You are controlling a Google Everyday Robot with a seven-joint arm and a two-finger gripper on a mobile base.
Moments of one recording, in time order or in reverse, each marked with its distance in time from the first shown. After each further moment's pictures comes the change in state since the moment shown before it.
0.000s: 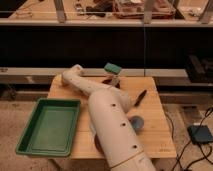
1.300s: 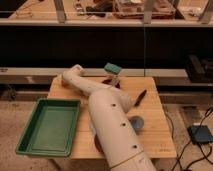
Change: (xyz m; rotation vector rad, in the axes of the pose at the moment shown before) arm 0.000 0.000 0.000 0.000 0.000 0.000
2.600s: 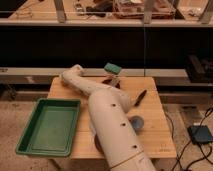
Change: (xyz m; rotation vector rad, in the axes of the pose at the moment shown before) arm 0.000 0.000 0.000 0.001 0.000 0.001
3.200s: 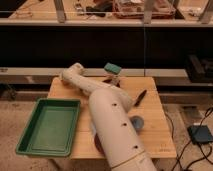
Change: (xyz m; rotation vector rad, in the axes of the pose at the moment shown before) arm 0.010 -0.004 -0.010 0.010 0.002 0.011
